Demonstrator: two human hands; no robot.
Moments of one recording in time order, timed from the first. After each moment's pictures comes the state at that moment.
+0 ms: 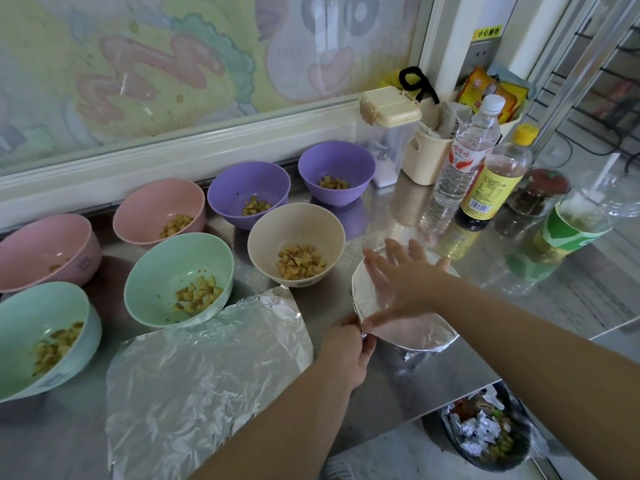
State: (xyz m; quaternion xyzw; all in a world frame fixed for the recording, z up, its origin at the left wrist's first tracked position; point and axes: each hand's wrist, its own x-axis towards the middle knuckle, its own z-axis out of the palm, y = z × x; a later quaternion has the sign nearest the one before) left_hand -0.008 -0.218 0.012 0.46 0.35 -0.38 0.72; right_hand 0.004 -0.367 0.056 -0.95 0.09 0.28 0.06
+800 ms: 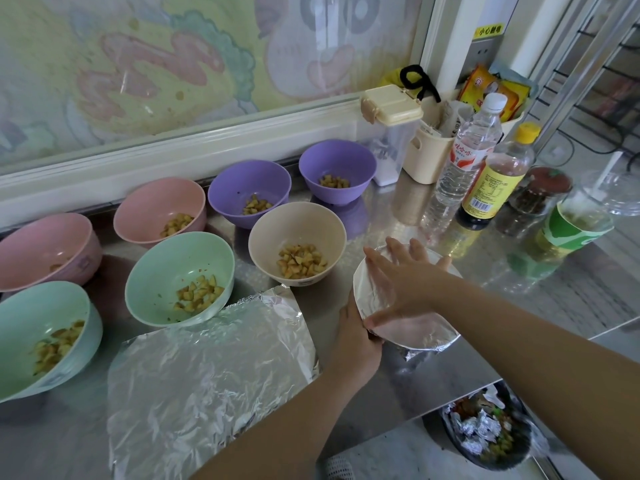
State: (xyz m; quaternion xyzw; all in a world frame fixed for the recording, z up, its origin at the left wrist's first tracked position) left_hand -0.016 -0.206 -0.024 0.83 -0.14 -0.25 0.49; right_hand 0.002 -0.363 0.063 -0.95 0.09 0.28 0.06
